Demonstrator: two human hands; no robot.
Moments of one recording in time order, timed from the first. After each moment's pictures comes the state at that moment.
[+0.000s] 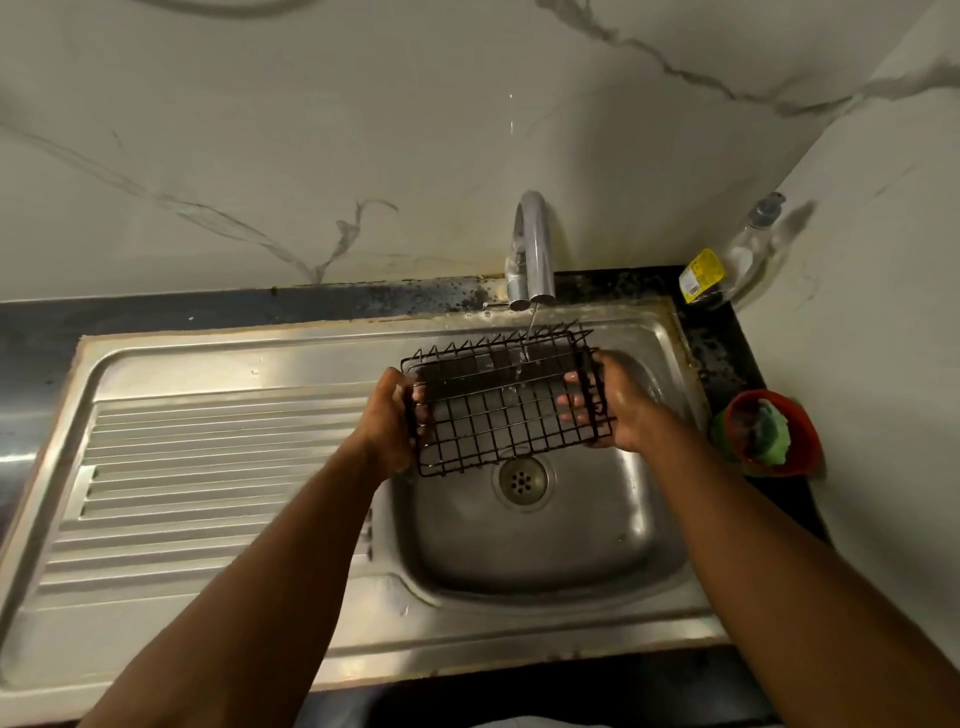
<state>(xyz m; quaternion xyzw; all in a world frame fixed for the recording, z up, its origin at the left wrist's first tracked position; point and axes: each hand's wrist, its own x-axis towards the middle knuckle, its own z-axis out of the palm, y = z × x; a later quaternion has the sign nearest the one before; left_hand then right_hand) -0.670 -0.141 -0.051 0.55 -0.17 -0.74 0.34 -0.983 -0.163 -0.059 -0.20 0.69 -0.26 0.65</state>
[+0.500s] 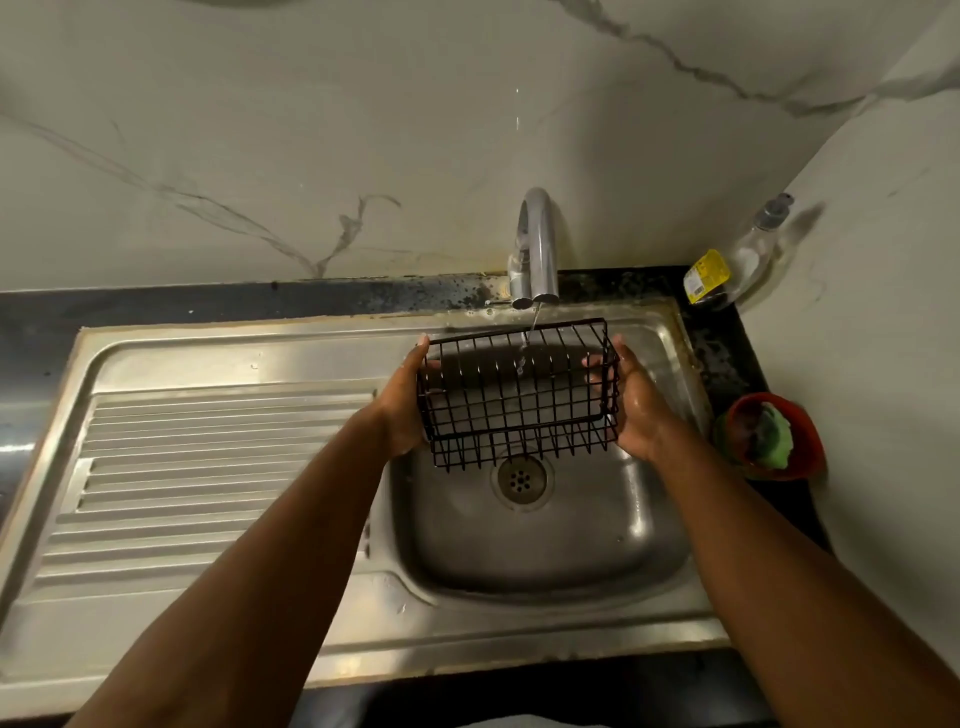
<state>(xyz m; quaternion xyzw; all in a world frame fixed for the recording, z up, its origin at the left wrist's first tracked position) -0.687 -0.165 -0.043 0.59 -0.22 -0.73 0.26 -0.995 -0.155 -0.063 -0.21 0.64 -0.35 0.65</state>
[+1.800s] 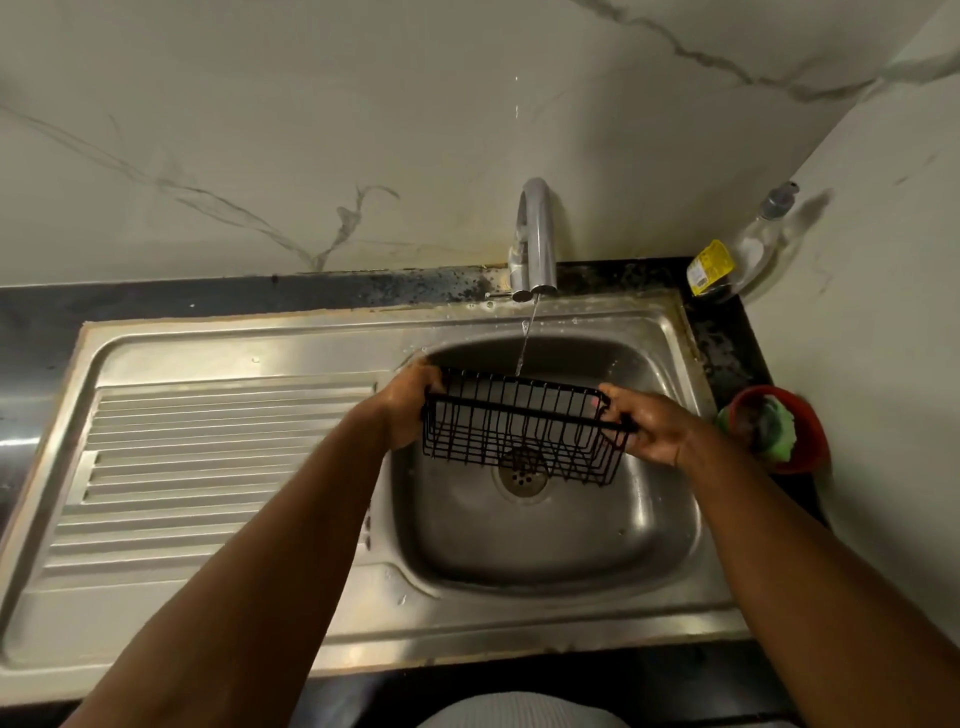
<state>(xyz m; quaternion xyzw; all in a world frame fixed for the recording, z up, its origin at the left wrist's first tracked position) -0.690 -0.160 -0.037 0.61 -0.30 -0.69 0.24 -1.027 -0.137 -0.080 -0.15 0.62 -0.26 0.73</state>
